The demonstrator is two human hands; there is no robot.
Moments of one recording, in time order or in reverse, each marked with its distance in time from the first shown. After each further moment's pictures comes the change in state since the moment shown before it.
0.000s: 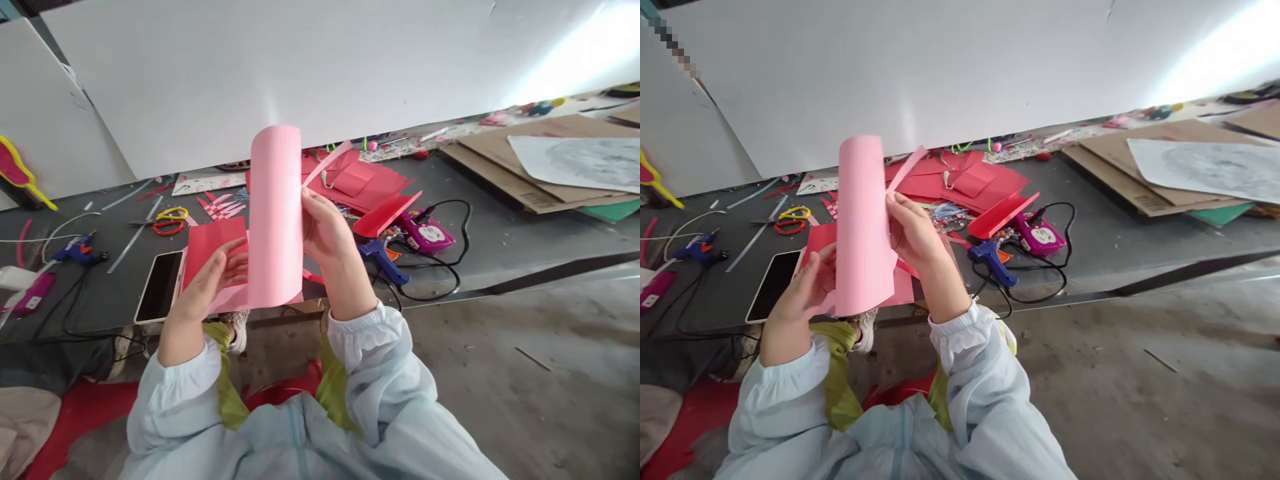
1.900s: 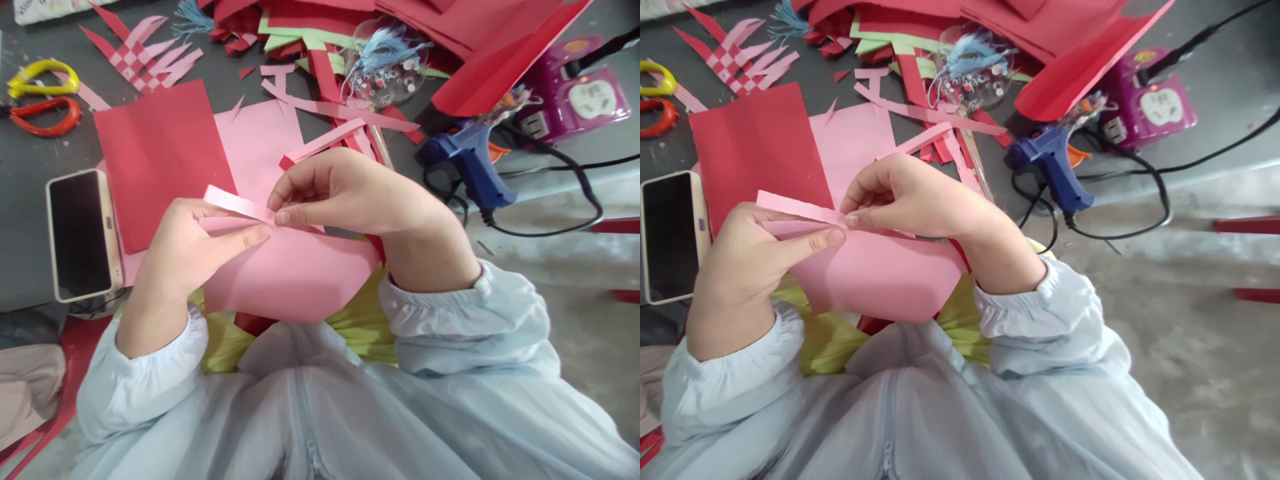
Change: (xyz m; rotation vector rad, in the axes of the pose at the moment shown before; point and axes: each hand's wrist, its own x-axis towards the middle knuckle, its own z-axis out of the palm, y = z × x) left_hand 0.017 -0.027 0.017 0.461 0.071 -0.130; right_hand -0.029 0.014 -0.041 -0.893 -0.493 0.438
